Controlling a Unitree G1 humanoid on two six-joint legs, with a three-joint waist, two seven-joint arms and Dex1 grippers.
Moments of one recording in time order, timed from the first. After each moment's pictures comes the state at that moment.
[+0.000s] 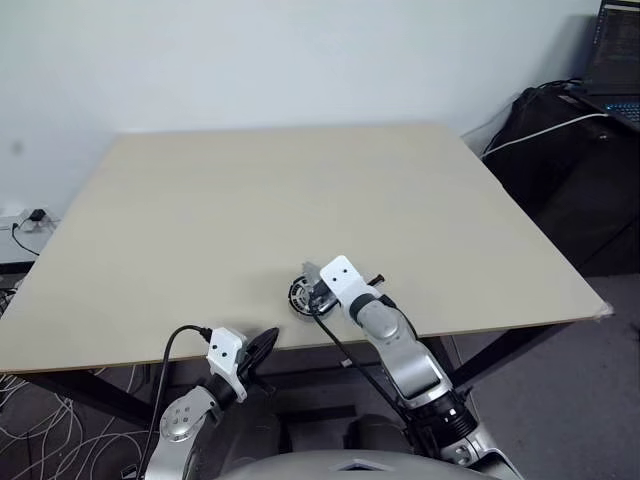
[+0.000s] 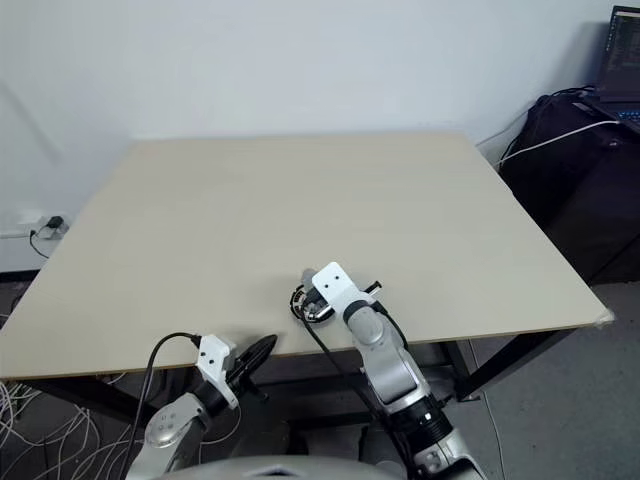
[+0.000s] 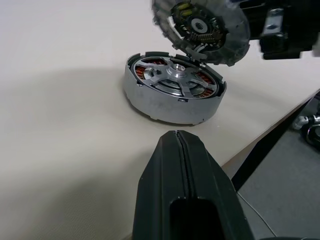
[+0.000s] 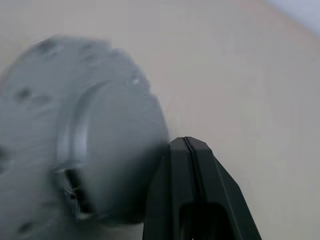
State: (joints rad) left arm 0.35 0.19 -0.12 0.04 -0.22 -0.16 -0.61; right arm -0.18 -0.07 0.44 -0.01 -0.30 0.52 0.18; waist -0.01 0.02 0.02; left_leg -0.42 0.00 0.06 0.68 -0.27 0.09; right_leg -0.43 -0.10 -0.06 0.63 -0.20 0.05
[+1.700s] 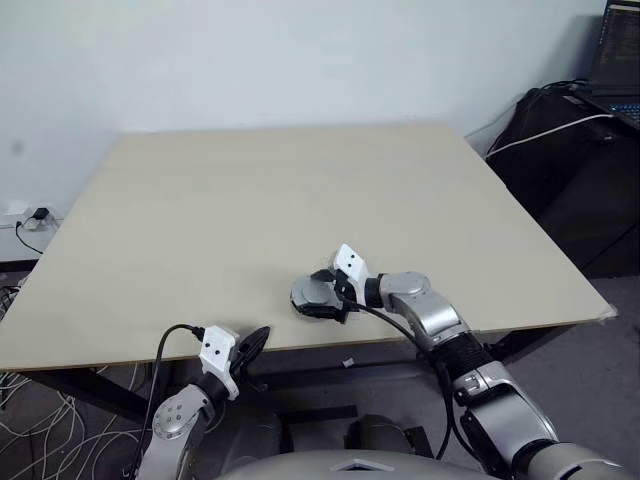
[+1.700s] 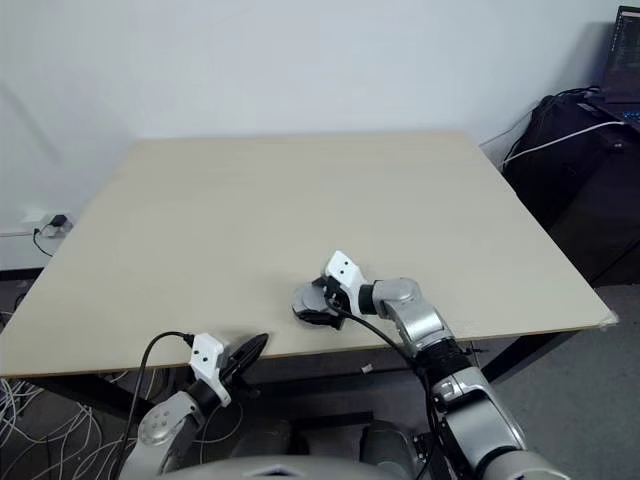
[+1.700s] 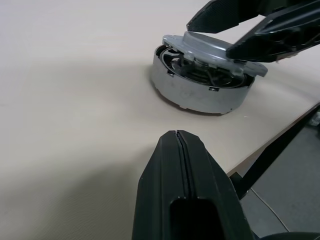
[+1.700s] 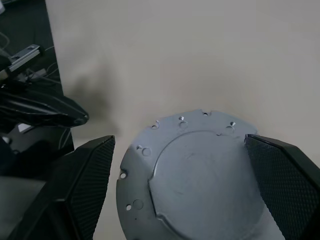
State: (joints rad) left arm 0.33 0.20 -0.08 0.07 -0.21 -0.16 -0.60; right arm -0.46 -0.26 0.33 0.38 0.12 0.30 0.99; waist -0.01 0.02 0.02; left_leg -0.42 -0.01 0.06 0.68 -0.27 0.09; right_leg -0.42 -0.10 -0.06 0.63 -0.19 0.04
